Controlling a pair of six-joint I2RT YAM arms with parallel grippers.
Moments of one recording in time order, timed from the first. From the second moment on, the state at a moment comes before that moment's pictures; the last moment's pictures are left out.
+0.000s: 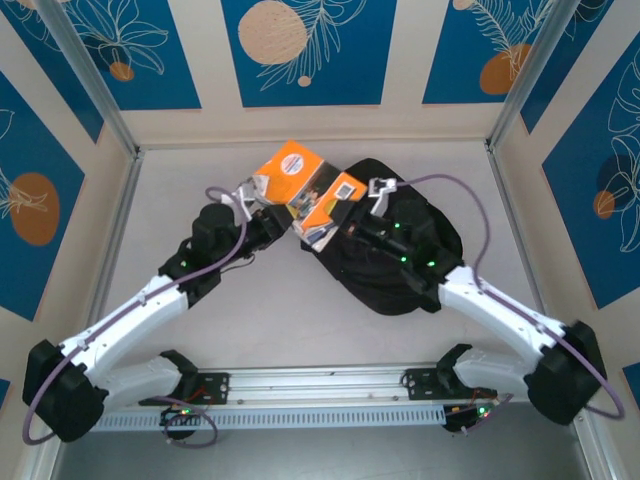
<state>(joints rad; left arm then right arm) -0.63 1.10 0.86 -0.01 0.18 -1.02 0.63 1.08 0.83 0.13 -0.22 1.07</state>
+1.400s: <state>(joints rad) -1.27 2.21 2.11 -0.89 -0.12 -0.08 0.36 0.55 1.06 -0.91 0.79 0.62</state>
